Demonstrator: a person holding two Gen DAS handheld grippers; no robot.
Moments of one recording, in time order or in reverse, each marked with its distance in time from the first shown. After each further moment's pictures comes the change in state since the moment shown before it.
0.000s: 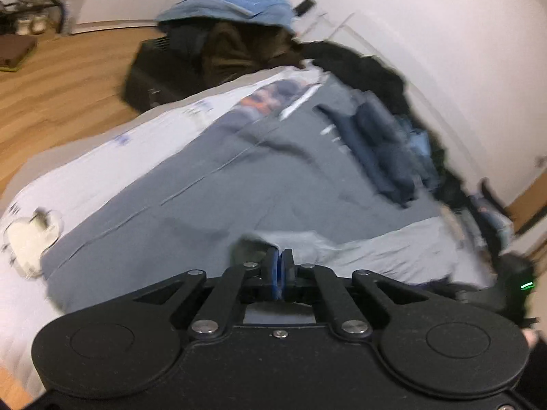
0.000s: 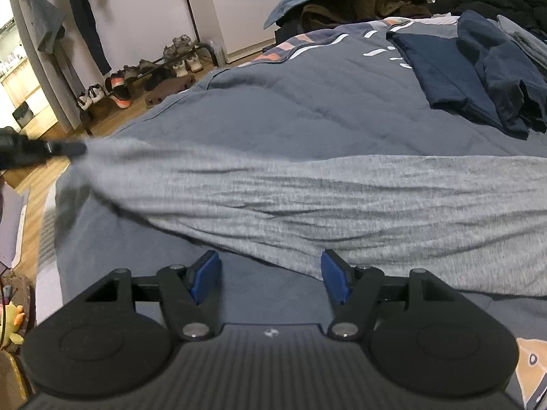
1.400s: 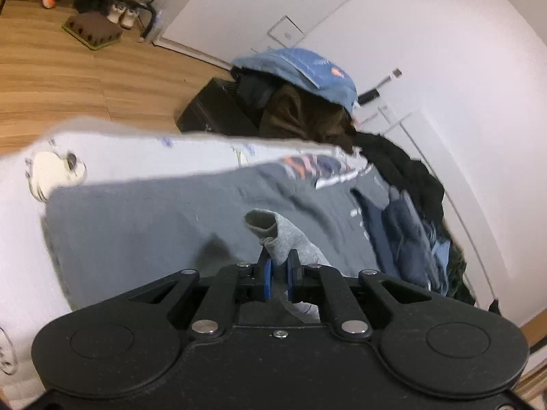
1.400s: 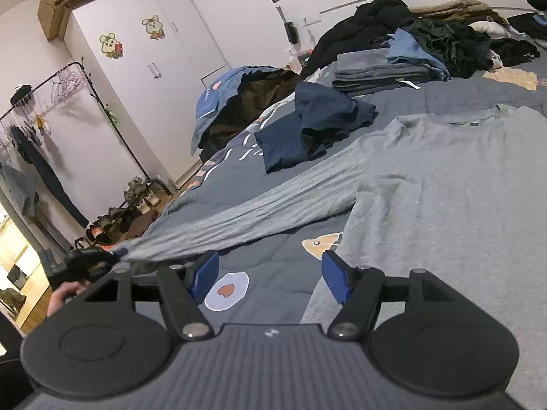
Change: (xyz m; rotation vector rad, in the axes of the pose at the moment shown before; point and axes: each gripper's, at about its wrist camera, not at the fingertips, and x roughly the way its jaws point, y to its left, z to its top) left arm -0.016 -0.006 -0.018 -0.336 -0.286 0.080; right arm -0.256 -0.090 -0.137 0.426 -0.387 -0.062
